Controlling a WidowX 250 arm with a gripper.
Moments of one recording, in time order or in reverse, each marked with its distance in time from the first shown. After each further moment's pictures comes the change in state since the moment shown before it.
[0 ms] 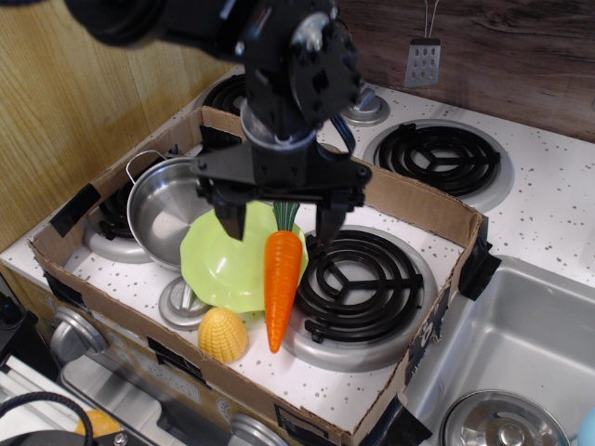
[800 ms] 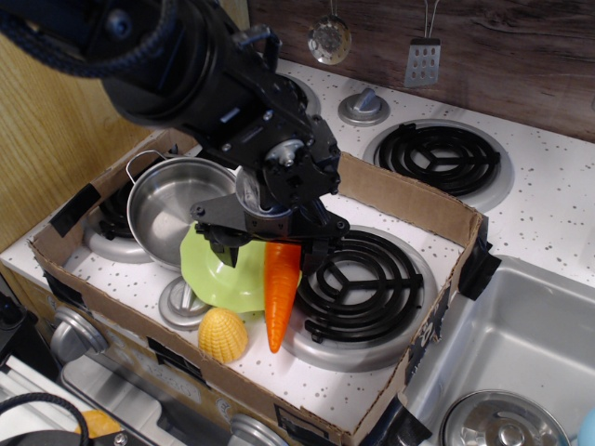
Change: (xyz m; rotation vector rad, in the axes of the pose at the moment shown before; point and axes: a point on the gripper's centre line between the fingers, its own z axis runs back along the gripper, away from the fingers) arm 0.001 0.011 -0.049 0.026 -0.087 -0.073
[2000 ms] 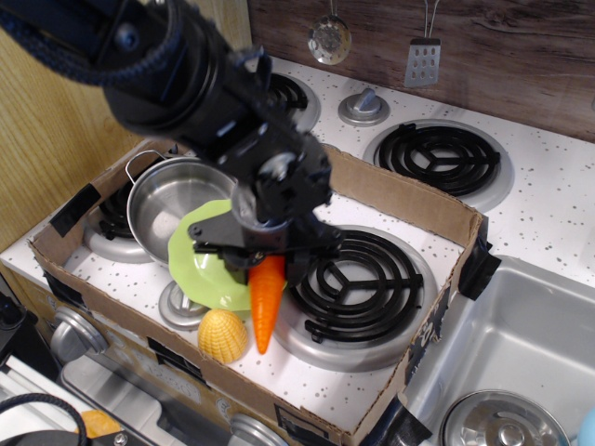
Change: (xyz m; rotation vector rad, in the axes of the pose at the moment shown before) arm -0.008 -0.006 -0.004 -0.018 0.040 0.080
